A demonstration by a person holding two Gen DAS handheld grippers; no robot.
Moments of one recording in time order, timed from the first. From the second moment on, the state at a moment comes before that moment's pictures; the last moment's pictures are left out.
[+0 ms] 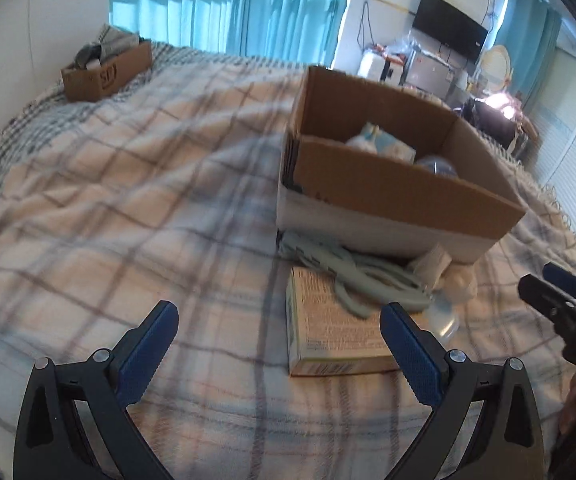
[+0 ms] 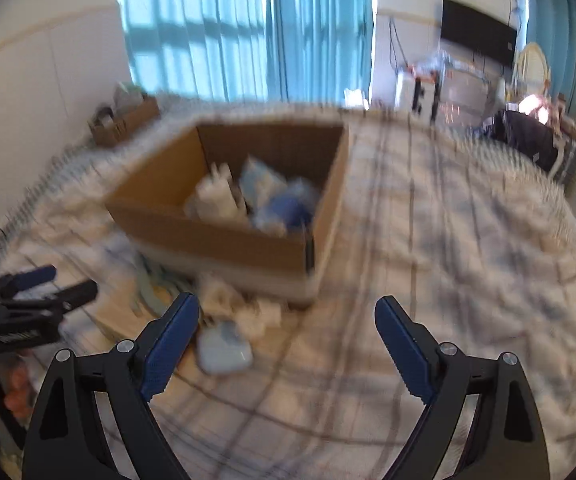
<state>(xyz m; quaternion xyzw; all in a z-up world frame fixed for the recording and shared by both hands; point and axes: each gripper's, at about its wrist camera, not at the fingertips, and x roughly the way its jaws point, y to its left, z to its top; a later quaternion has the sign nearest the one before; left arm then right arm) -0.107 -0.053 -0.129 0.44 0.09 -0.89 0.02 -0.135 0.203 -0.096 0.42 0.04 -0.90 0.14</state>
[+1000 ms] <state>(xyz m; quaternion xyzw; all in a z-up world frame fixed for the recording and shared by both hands) -0.116 0.031 -0.176 0.50 0.04 -0.87 0.01 -0.141 0.210 -0.107 0.45 0.03 -0.88 0.11</state>
